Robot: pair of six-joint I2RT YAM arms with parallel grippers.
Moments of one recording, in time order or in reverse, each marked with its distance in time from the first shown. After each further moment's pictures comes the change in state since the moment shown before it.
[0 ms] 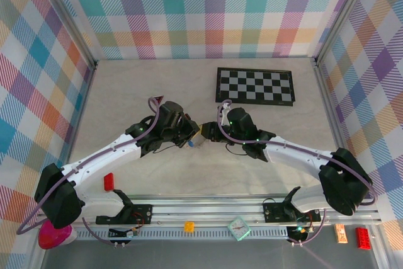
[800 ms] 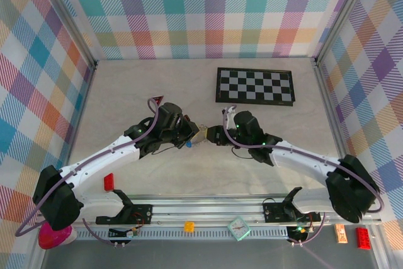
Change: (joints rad) left arm 0.000 -0.021 -0.021 0.006 0.004 0.031; right arm -0.045 -0.106 -0.081 -0.039 -0.038 -0.065
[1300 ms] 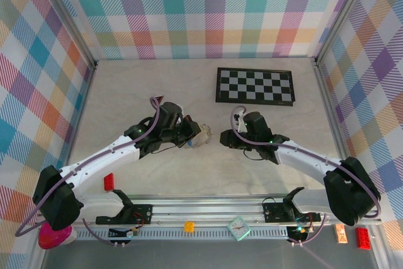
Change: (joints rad) left arm 0.000 0.000 0.000 0.049 0.055 0.091; right arm -0.158 0.004 -0.062 -0.146 -0.062 -0.069
